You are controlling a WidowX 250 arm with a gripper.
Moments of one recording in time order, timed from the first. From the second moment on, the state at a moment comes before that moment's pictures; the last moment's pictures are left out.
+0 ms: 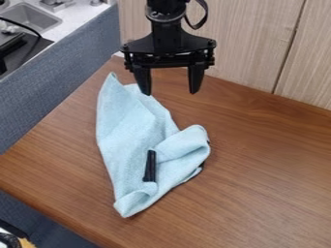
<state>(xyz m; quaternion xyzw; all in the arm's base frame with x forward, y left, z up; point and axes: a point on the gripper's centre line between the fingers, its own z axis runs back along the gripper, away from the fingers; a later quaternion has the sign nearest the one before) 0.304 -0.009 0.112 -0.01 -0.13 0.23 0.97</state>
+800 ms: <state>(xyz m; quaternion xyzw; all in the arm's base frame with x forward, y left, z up) 0.236 -0.037 0.084 -0.01 -0.10 0.20 0.97</state>
